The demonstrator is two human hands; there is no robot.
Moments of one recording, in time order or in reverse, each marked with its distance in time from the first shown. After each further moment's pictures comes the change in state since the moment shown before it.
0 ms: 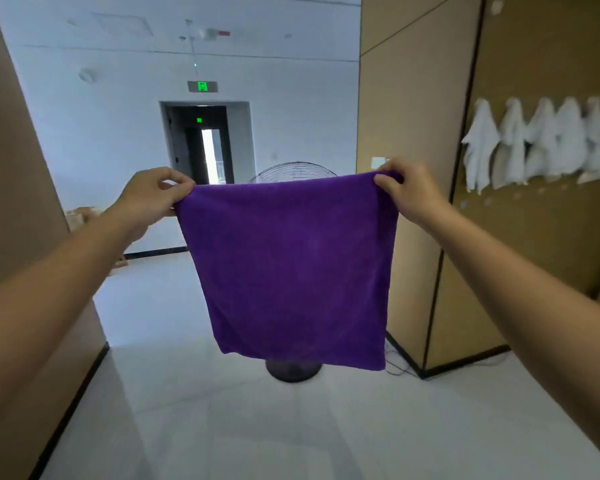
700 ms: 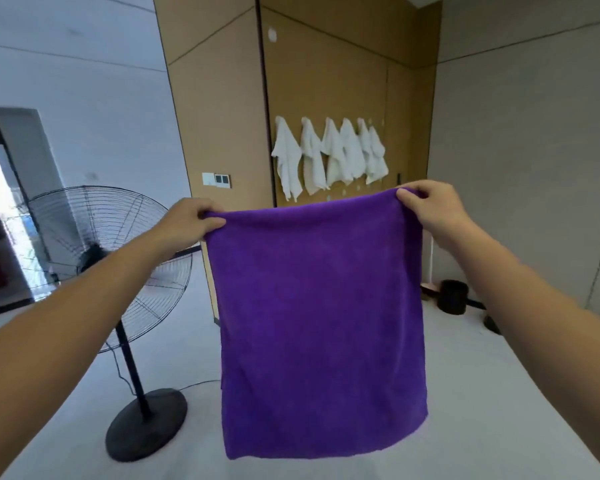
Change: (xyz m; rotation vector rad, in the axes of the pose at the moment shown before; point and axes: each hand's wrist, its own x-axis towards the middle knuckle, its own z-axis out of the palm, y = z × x) left_hand -0.002 0.166 0.394 -0.072 -0.581 0.370; right_hand -0.063 0.218 -0.318 -0.135 0.427 0.344
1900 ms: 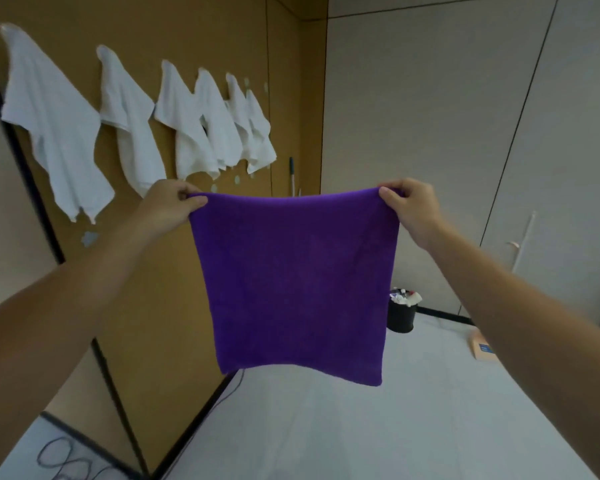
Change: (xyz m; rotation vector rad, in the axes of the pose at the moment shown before) left_hand 0.553 -0.004 0.455 -0.127 -0.110 0.115; right_hand 0.428 0.403 -0.060 -0.122 0.269 0.113
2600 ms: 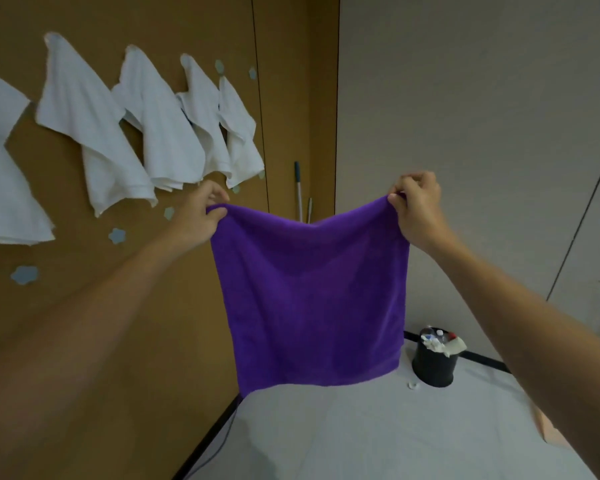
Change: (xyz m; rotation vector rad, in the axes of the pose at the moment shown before) left_hand 0.316 0.002 0.289 0.079 0.040 0.124; right_hand 0.358 0.270 0.041 -0.394 -0.064 -0.272
